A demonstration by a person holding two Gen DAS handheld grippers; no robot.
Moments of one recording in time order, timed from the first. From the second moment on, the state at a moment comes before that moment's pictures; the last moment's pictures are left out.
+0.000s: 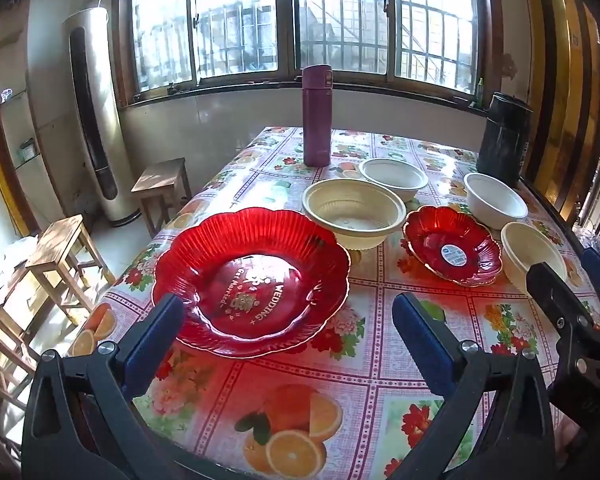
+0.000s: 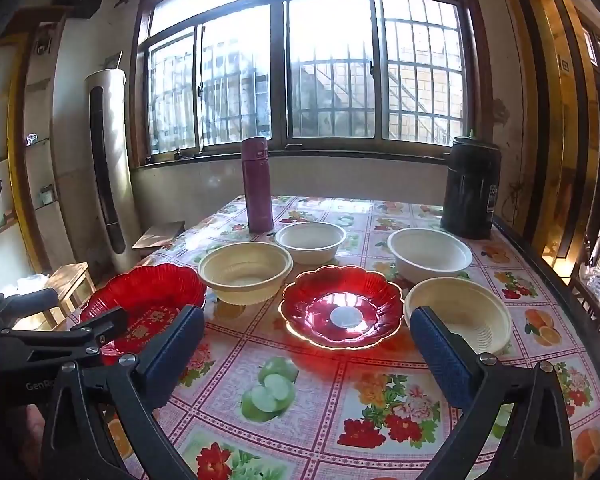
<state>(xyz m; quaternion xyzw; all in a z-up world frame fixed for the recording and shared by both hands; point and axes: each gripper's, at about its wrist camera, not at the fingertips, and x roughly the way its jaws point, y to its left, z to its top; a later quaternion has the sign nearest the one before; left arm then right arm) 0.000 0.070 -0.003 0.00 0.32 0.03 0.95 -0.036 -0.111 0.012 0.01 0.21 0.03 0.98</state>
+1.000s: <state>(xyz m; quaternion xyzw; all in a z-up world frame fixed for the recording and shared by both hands) 0.006 0.154 -0.031 -0.04 0.35 0.11 0.93 0.008 -0.015 0.000 -0.02 0.23 0.12 0.97</state>
